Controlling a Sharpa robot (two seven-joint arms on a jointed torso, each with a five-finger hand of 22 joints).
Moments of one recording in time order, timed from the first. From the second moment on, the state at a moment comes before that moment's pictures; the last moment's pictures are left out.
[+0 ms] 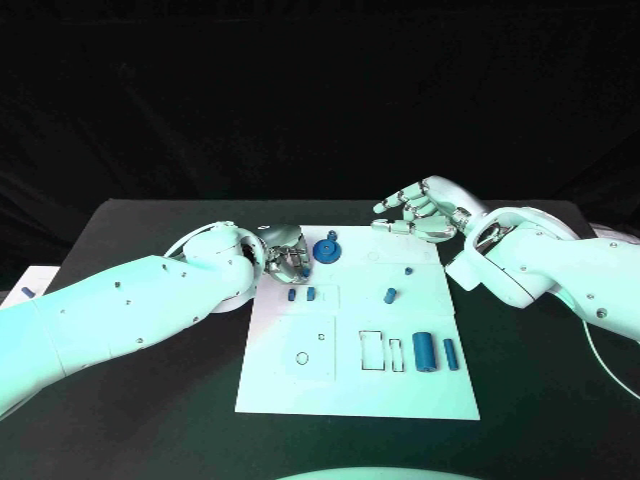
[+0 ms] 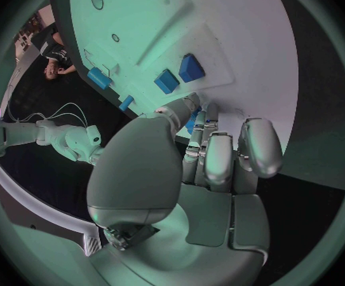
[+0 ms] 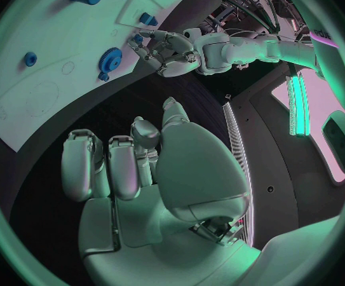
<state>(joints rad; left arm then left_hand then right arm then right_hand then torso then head) 1.16 -0.57 0.02 1.30 -1.46 -0.05 -0.21 1.37 -0.18 0.49 0.02 0.14 1.04 0.17 0.06 0.10 1.20 0.09 0.07 0.07 1.47 0.00 1.33 1.04 0.09 1.45 0.09 1.19 1.29 1.20 -0.93 0.02 1.60 -0.95 -0.39 0.03 1.38 -0.03 -0.15 0.28 0.34 0.96 0.14 0.07 0.11 1.31 0.06 0.99 1.15 1.47 -0.01 1.38 1.28 0.06 1.37 0.10 1.40 1.30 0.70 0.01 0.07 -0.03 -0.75</state>
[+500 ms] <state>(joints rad) 1.16 -0.58 0.02 1.30 -1.46 -0.05 -0.22 1.37 -0.18 0.49 0.02 0.14 0.98 0.17 0.06 0.07 1.18 0.10 0.07 0.06 1.47 0.00 1.33 1.02 0.09 1.45 0.10 1.18 1.29 1.20 -0.93 0.02 1.58 -0.97 -0.37 0.02 1.44 0.00 -0.15 0.27 0.33 0.97 0.14 0.07 0.11 1.12 0.06 0.53 0.79 1.47 -0.01 1.26 1.14 0.08 1.32 0.09 1.34 1.21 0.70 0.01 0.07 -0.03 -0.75</state>
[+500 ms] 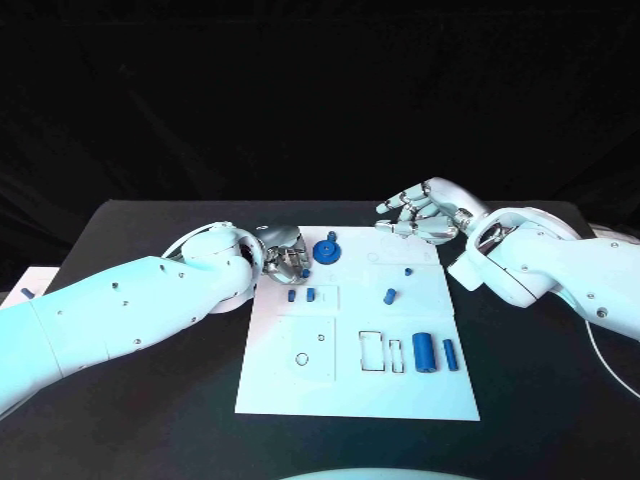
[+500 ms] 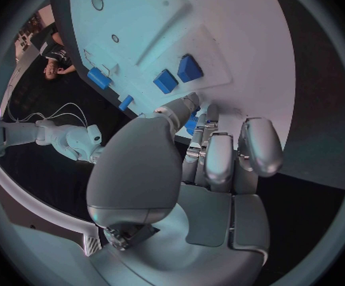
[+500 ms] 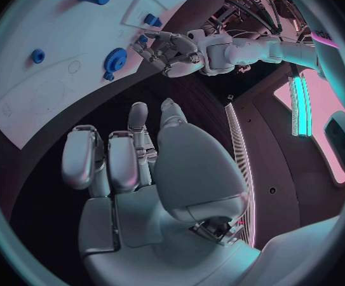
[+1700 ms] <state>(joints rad) 1.14 -0.85 0.00 1.56 0.00 -0.32 0.36 1.40 -0.13 0.49 0.00 0.14 1.03 0.18 0.12 0.07 1.17 0.10 0.14 0.08 1.30 0.01 1.12 0.63 0.16 1.23 0.12 0.68 0.97 1.13 -0.93 0.02 1.58 -1.79 -0.15 -0.25 1.59 -0.10 0.15 0.26 0.10 1.08 0.13 0.07 0.10 1.14 0.07 0.07 0.14 1.47 -0.02 1.26 1.13 0.08 1.35 0.09 1.36 1.25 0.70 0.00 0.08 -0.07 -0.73</state>
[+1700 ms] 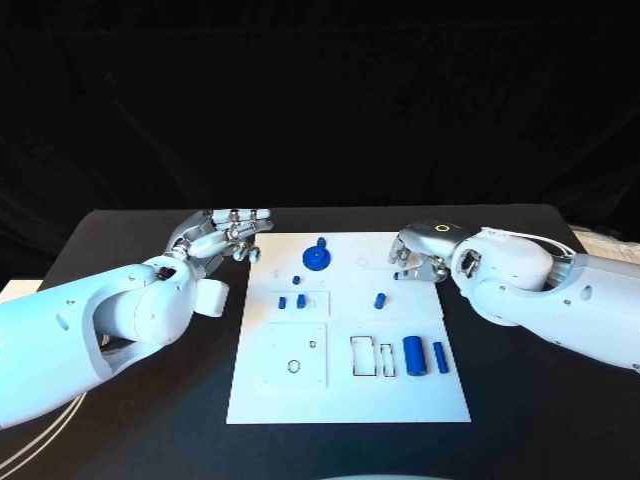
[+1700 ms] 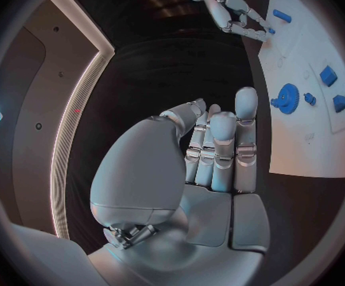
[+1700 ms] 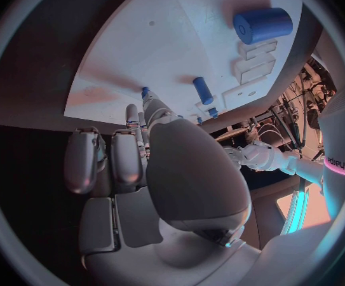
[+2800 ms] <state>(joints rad) 1.14 -0.88 0.00 1.57 0.11 -0.32 0.41 1.39 -0.14 0.48 0.00 0.14 1.03 0.18 0.12 0.07 1.17 0.10 0.15 0.08 1.29 0.01 1.11 0.61 0.16 1.22 0.11 0.65 0.95 1.12 -0.89 0.03 1.57 -1.86 -0.06 -0.26 1.59 -0.08 0.35 0.19 0.07 1.16 0.11 0.07 0.11 1.22 0.05 0.07 0.07 1.47 -0.04 1.27 1.14 0.08 1.36 0.07 1.37 1.28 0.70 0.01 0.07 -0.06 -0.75</state>
